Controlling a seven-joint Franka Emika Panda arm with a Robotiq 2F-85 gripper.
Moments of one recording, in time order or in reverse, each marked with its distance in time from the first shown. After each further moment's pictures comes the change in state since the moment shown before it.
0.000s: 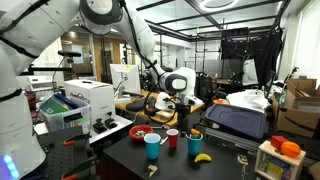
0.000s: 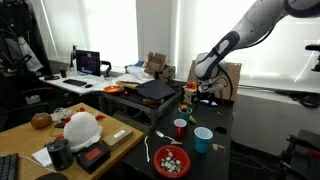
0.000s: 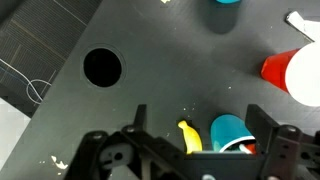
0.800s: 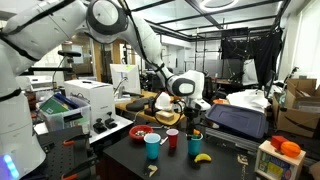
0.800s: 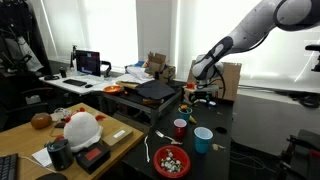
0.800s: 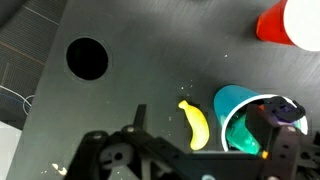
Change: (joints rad) arm -0.037 0.109 -0.007 0.161 0.086 -0.022 0.073
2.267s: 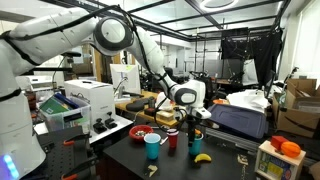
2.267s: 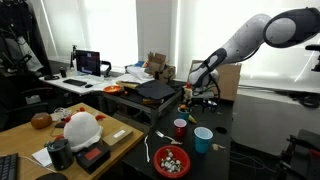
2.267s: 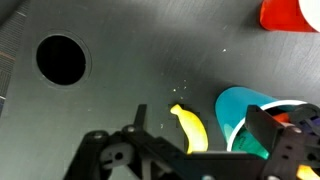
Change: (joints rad) arm -0.003 0.155 0.006 0.157 0.021 -0.001 0.041
